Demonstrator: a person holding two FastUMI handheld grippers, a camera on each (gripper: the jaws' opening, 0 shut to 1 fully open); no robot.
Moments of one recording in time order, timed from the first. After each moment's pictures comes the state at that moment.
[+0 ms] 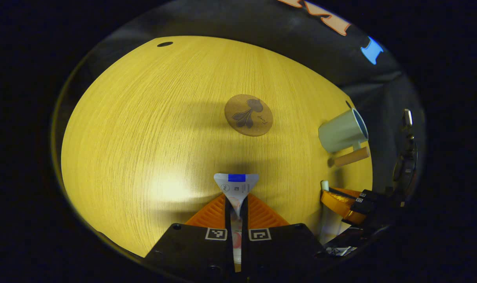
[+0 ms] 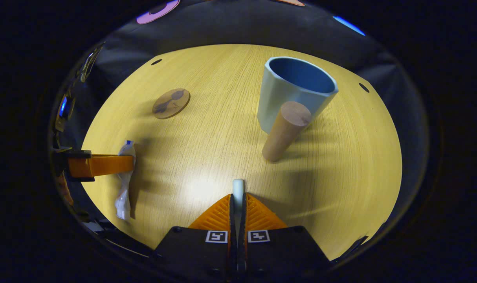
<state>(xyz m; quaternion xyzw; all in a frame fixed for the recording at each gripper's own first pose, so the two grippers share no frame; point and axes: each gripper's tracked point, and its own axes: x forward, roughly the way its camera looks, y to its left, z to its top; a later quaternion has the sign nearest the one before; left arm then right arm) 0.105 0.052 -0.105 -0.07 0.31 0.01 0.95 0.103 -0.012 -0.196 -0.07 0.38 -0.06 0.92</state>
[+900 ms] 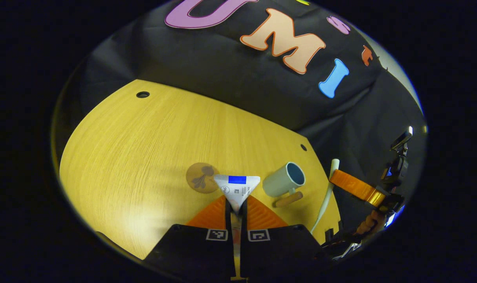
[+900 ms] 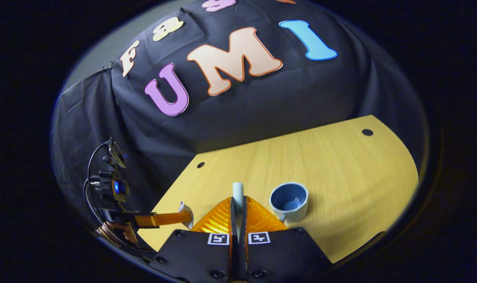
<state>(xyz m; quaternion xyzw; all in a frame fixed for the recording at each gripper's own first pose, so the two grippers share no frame) 0.097 -0.018 0.030 -0.07 0.12 -0.11 0.99 0.131 0.001 0.010 0.08 0.05 0.08 0.99</state>
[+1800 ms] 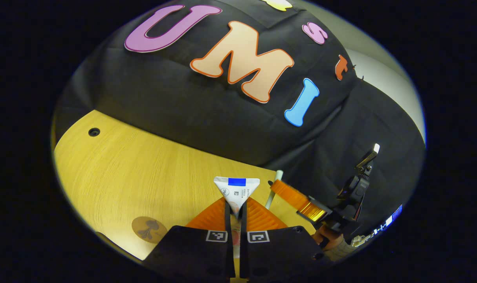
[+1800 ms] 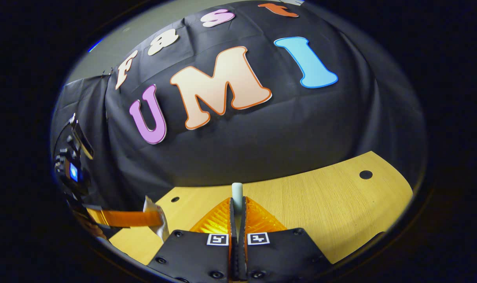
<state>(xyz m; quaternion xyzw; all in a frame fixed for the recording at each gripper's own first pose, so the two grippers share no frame) 0.168 -0.125 0.132 -0.05 -0.02 -0.20 0.98 0.243 -0.067 0.050 0.03 -0.05 0.05 1.00</state>
